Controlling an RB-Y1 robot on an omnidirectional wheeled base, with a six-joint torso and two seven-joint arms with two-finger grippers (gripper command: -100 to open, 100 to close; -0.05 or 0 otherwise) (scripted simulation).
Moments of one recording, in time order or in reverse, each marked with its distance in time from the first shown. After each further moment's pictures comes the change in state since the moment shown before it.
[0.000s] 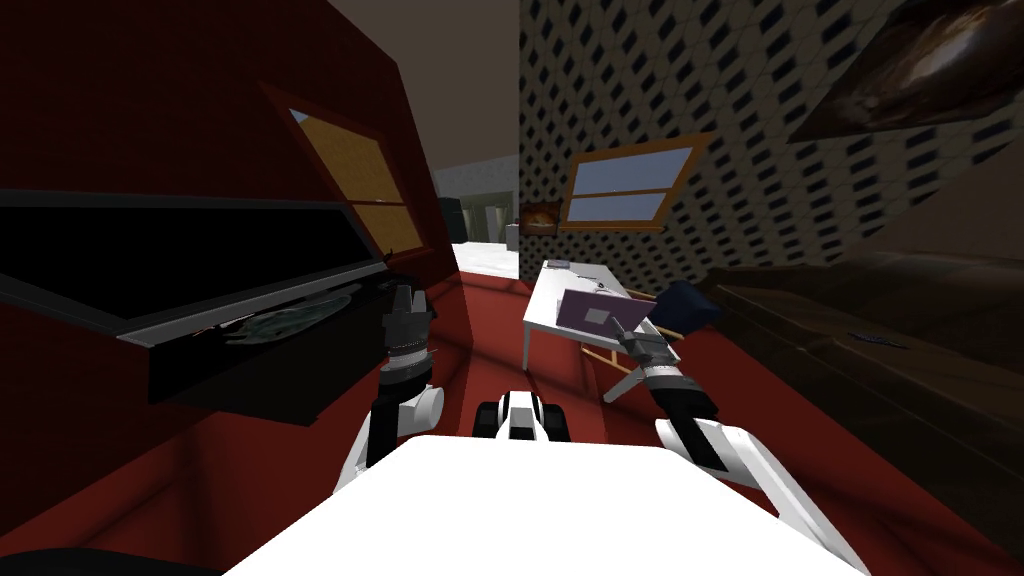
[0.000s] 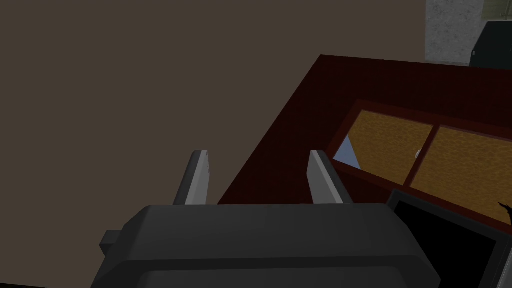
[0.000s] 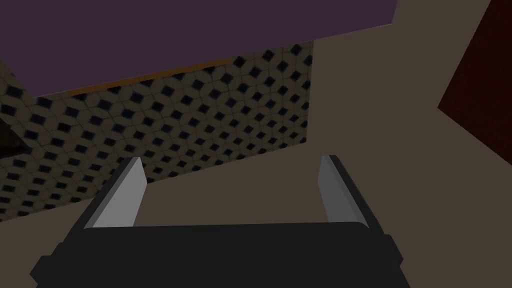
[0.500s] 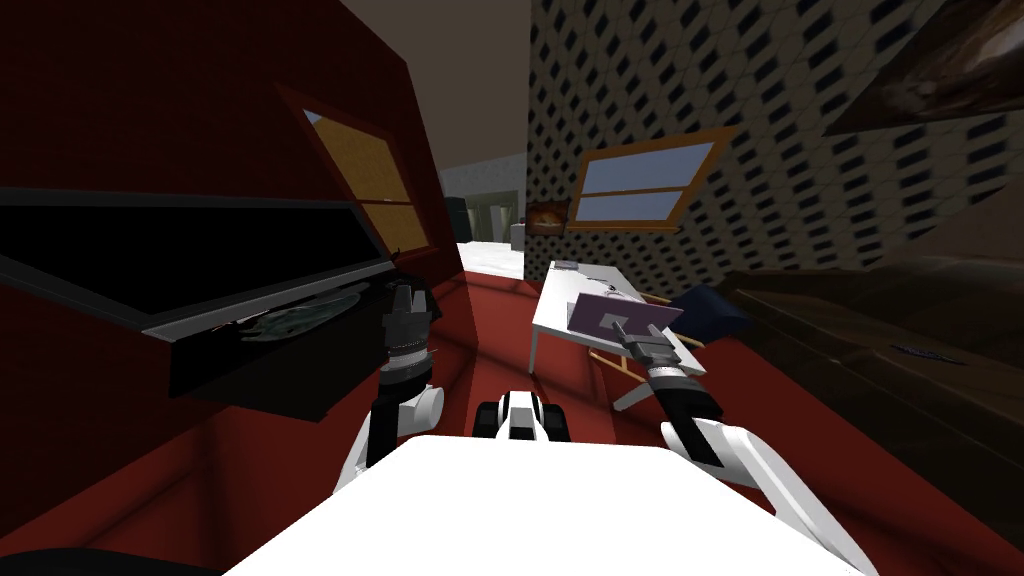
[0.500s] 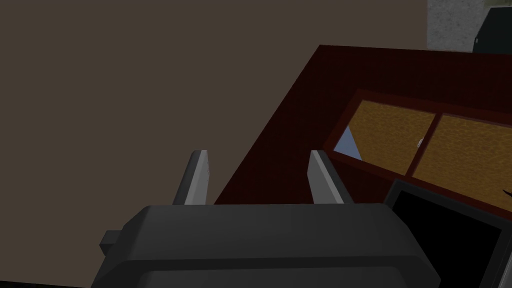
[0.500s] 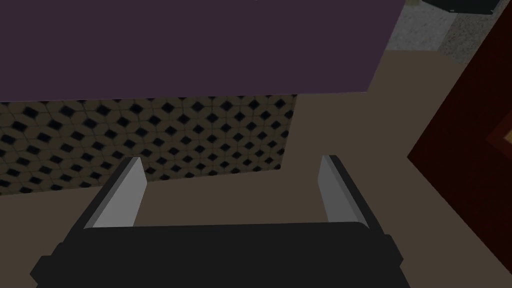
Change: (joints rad) left arm 0.000 0.000 0.000 0.000 0.000 0.000 0.000; right arm -0.001 -0.018 -0.019 0.025 0.121 0.057 0.050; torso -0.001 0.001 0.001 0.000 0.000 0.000
